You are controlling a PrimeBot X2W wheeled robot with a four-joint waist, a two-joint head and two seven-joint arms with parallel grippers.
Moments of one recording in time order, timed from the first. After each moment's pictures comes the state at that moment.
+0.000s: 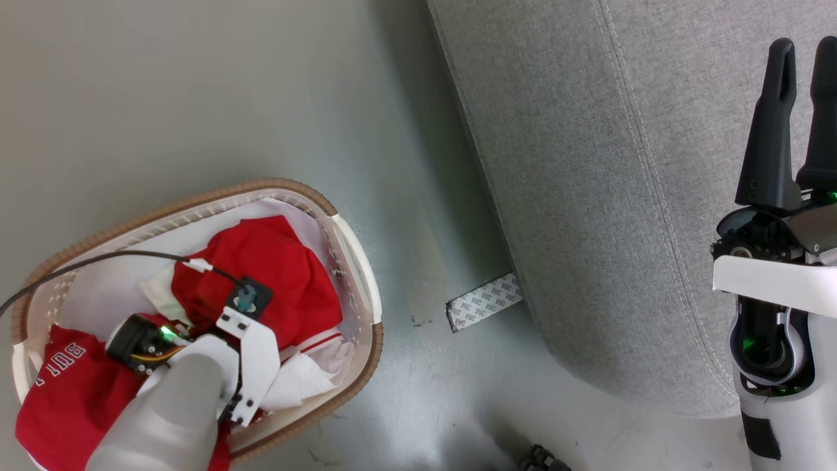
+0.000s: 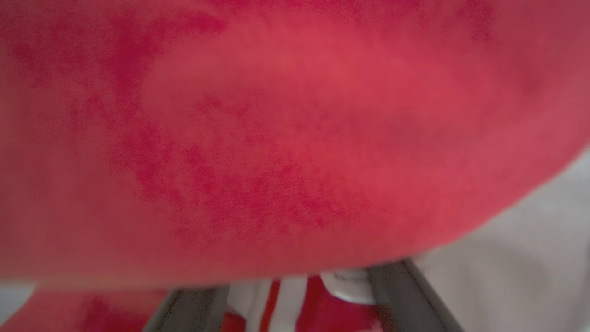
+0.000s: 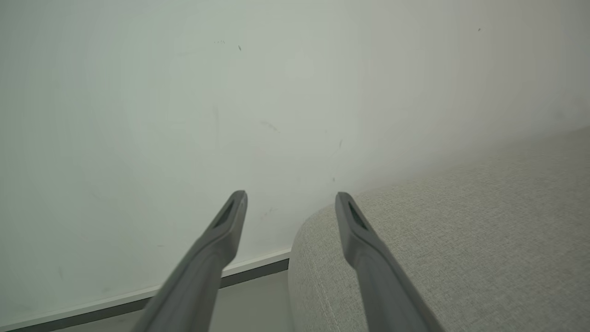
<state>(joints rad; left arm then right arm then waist) -0.84 0.19 -0.51 1.28 0.04 -0.13 0.18 -0.53 -0.05 0.10 -0.08 0.63 0.13 -0.26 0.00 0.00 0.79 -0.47</state>
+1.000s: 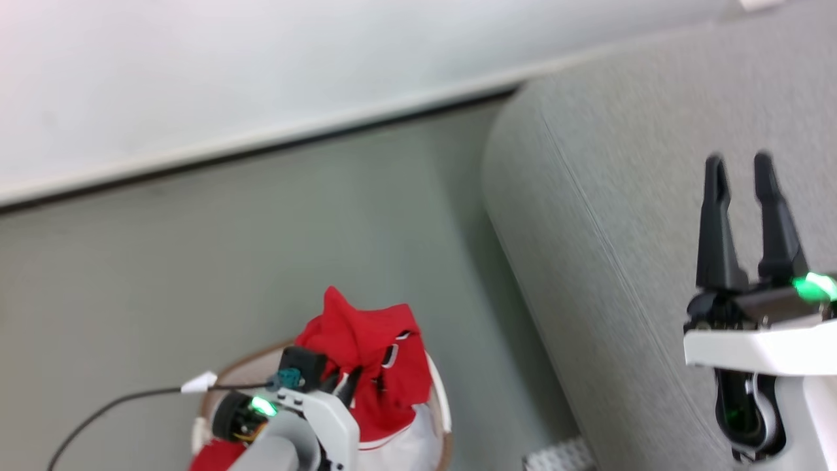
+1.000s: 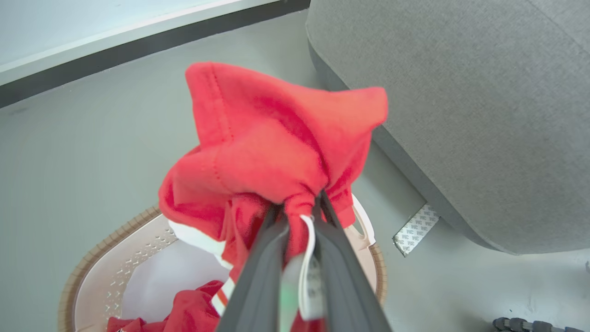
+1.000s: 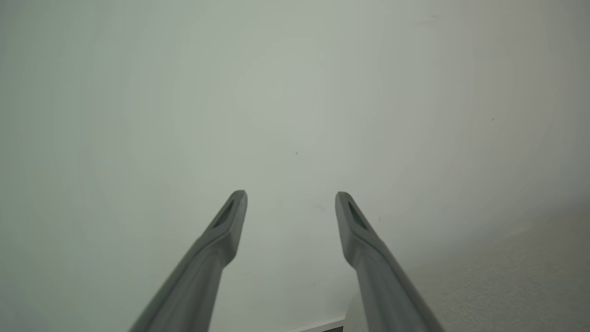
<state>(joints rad) -0.61 0.05 -0.54 1.14 -0.28 -0.13 -0.25 -0.38 -0.09 0.12 0.00 0.56 0.13 -0.26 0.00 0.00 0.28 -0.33</state>
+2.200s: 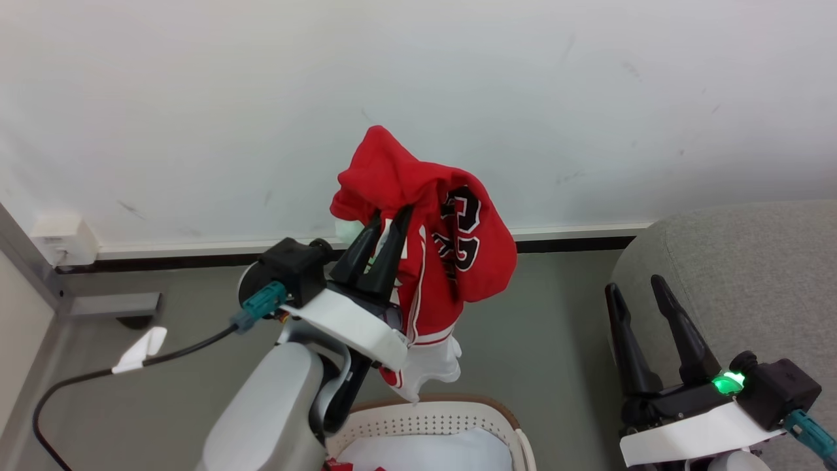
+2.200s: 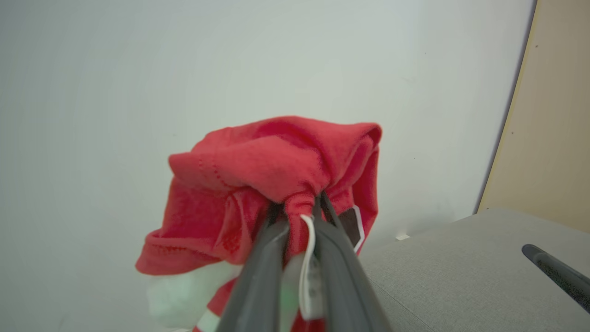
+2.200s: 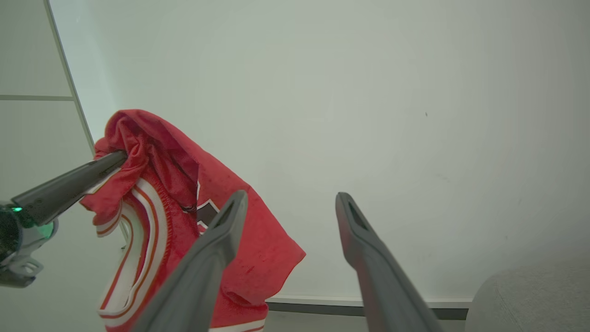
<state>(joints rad) -0.56 0.08 -0.44 0.35 -0.39 -0.10 -0.23 -0.19 -0.10 0.27 0.11 0.50 0.13 -0.26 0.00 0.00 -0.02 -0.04</state>
